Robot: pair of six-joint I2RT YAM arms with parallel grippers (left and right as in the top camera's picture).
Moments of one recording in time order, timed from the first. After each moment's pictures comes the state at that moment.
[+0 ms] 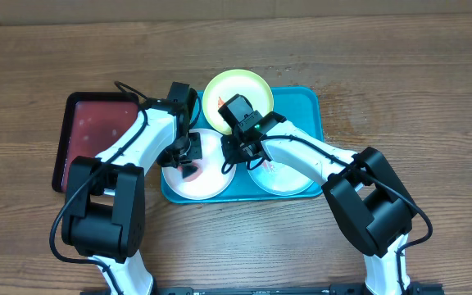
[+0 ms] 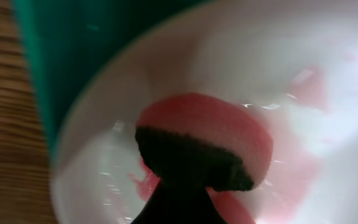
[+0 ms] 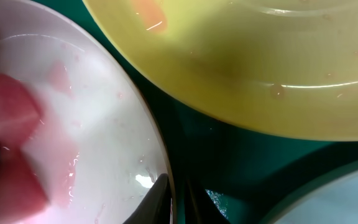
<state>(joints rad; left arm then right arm) -0.22 1.92 1.25 -0.90 -0.04 -0.36 0.69 2.08 1.43 -0.58 -0.10 0.46</state>
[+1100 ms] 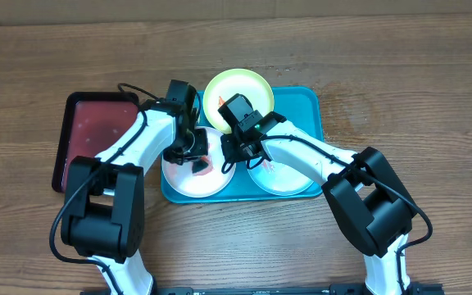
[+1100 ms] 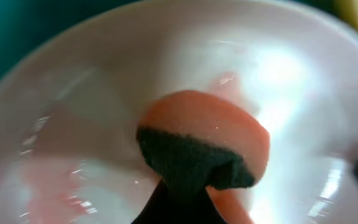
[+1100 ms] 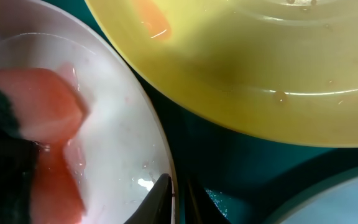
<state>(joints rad) -0.22 1.92 1.23 -0.80 0.10 -0.31 0.69 2.08 1.43 -0.57 -0.10 0.46</state>
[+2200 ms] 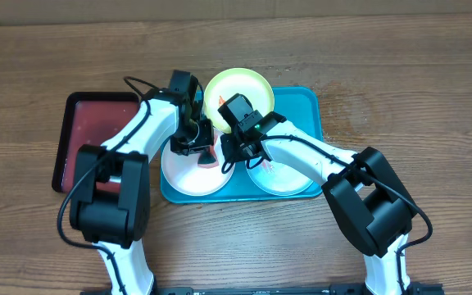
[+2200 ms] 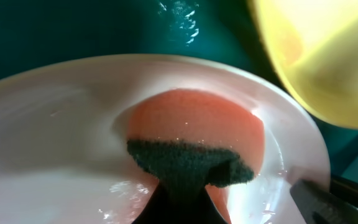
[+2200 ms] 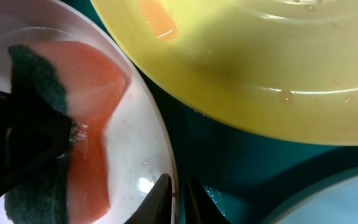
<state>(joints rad) -0.22 2.02 1.35 -0.84 0.23 -0.31 0.69 2.08 1.43 -0.56 -0.10 0.46</state>
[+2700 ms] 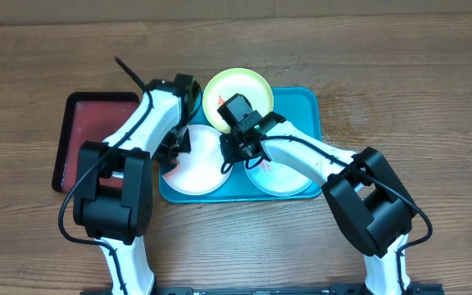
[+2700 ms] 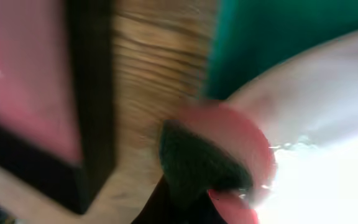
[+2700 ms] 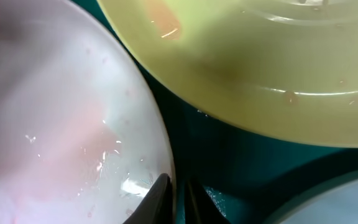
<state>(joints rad) -0.22 2.04 1.49 -1.22 -0.37 -0.45 0.69 2.08 1.43 -0.56 -0.10 0.46</state>
